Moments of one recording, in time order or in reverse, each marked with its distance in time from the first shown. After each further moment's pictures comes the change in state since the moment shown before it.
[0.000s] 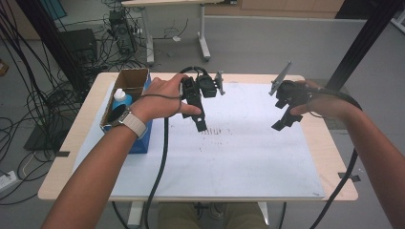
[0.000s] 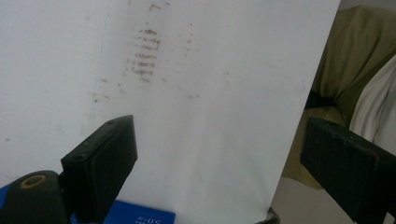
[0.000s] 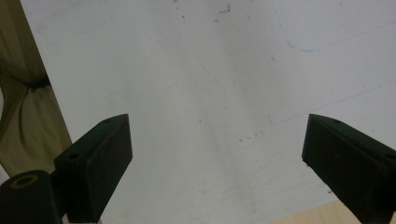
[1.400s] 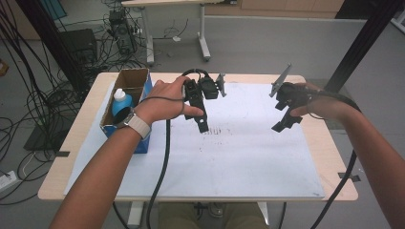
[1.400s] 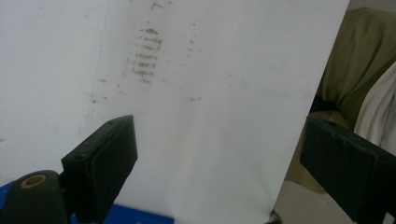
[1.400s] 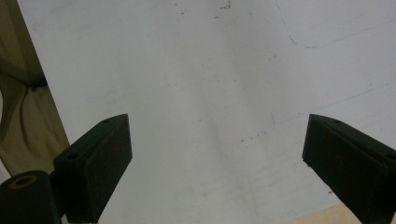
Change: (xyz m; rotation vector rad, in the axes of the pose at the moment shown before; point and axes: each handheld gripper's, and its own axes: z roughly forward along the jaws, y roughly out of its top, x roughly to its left) left arm 0.003 0.001 0.008 0.001 0.001 -0.026; right arm -0.003 -0.004 0.007 -0.002 0.012 0.010
